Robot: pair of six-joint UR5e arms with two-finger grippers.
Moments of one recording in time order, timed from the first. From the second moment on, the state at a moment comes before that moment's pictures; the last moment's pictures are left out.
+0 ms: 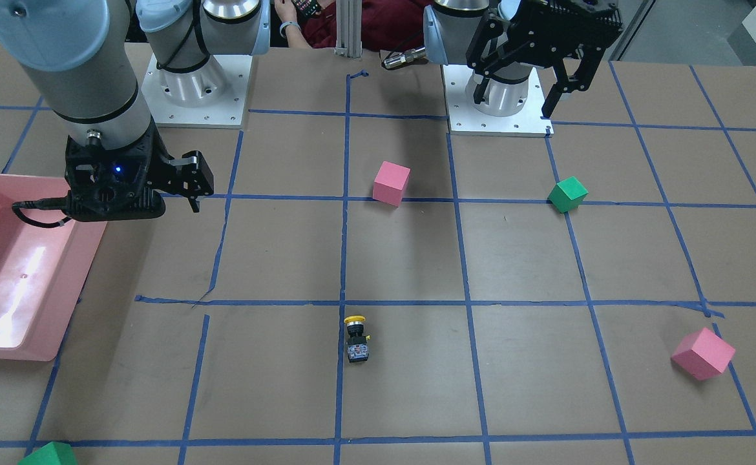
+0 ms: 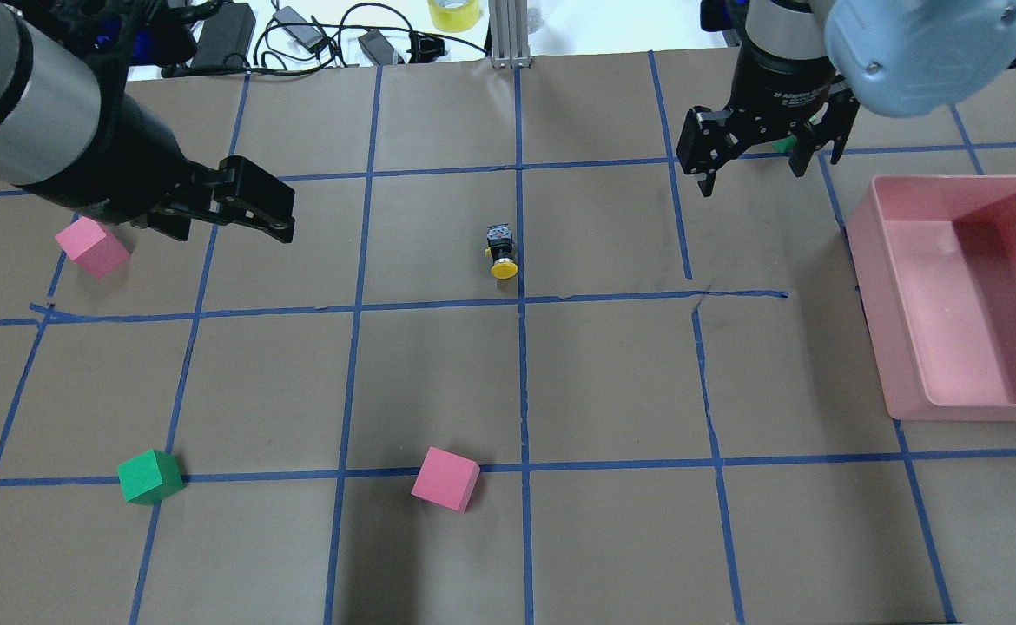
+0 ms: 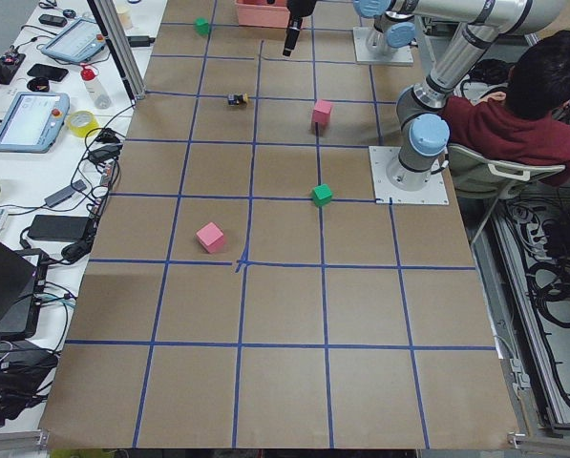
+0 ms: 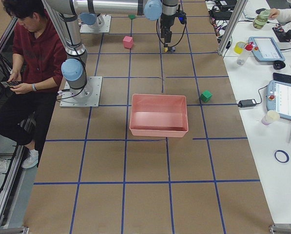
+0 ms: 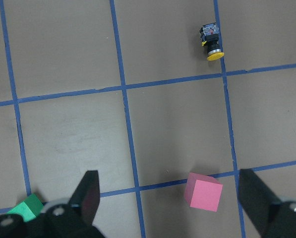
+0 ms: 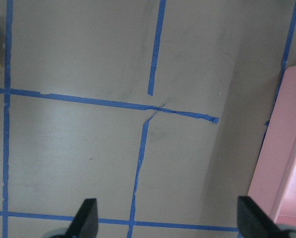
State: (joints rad) left arm -1.56 -1.31 -1.72 -1.47 1.44 0.11; right arm 1.62 -1.42 1.49 -1.59 -1.66 -0.09
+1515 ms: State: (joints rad) left arm -1.90 -1.73 -2.13 -0.22 1.63 -0.28; right arm 1.62 -1.47 1.45 -1.51 -1.63 -0.09
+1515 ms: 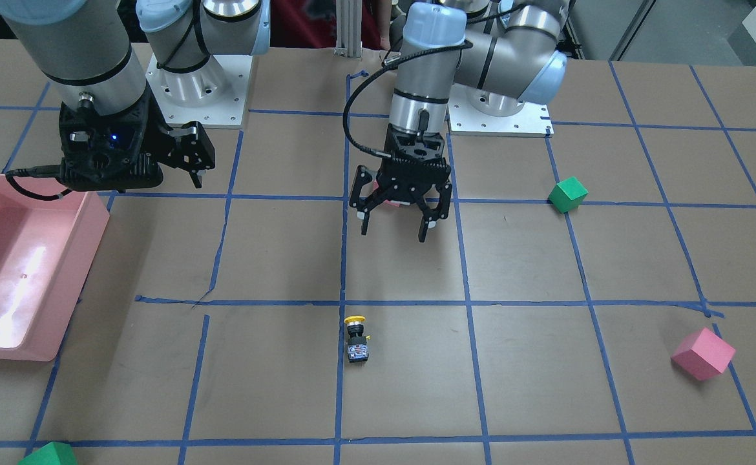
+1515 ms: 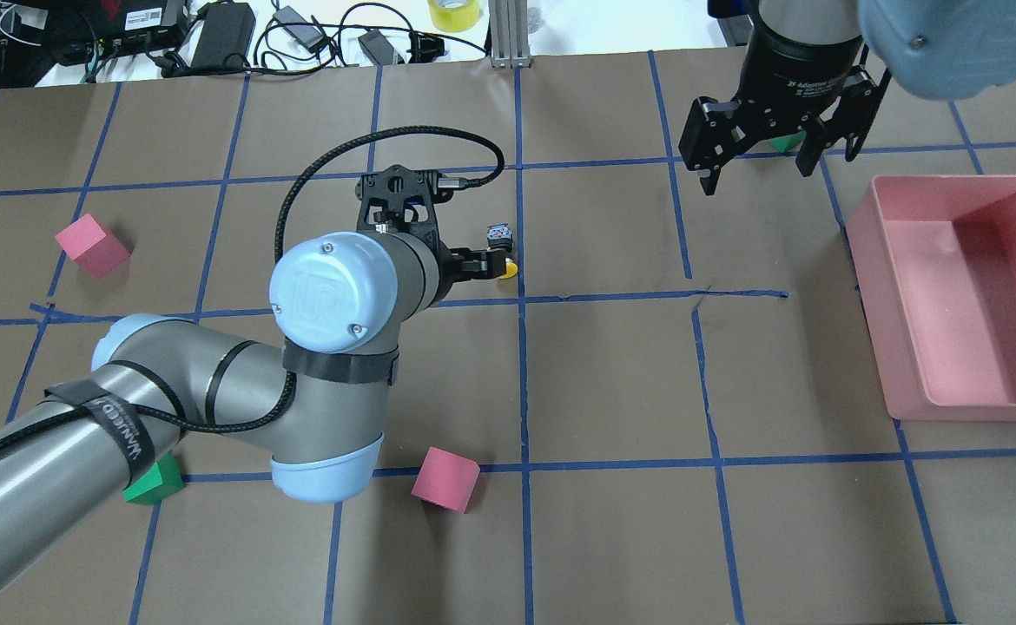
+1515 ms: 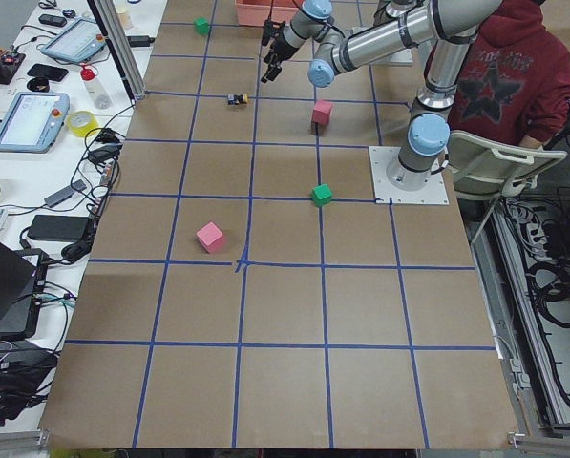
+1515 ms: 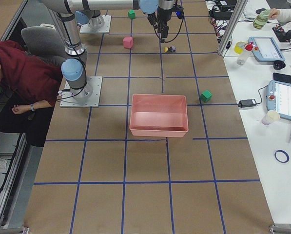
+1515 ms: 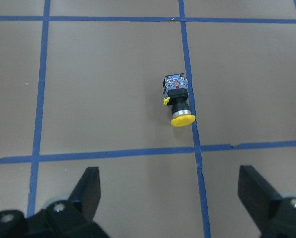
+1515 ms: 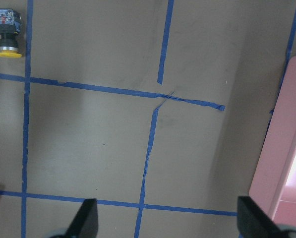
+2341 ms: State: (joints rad) left arm -1.91 -2.11 -2.03 0.19 1.66 -0.28; right arm 1.62 -1.53 1.45 -1.46 -1.55 -0.08
